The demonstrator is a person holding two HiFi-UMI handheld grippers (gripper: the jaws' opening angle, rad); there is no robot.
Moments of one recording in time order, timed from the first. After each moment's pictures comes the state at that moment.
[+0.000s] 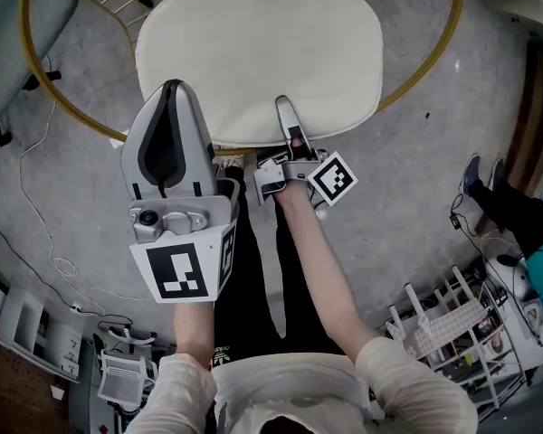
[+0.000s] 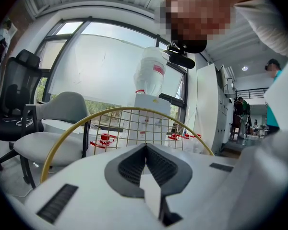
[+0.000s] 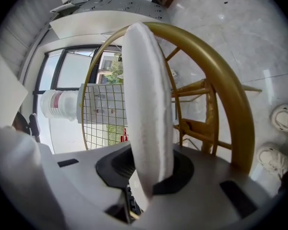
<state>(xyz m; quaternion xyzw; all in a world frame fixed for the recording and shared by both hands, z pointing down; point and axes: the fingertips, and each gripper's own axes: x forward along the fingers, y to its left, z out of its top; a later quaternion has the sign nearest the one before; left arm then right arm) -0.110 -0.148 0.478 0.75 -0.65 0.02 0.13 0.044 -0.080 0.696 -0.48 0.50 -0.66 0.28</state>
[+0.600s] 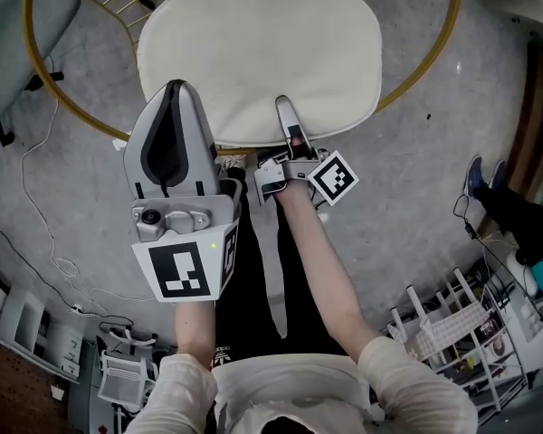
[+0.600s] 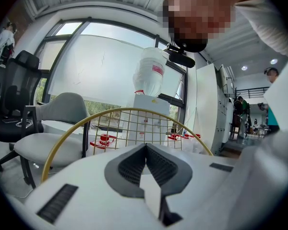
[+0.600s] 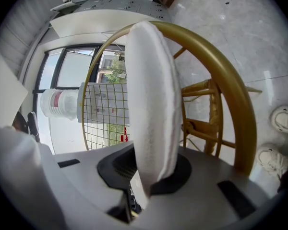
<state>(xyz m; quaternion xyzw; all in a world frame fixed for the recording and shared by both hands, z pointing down) -0.105 -0.145 0.474 0.75 -0.65 0.02 0.13 0.044 -0.080 0.691 -0.48 0.50 -0.67 0.28</state>
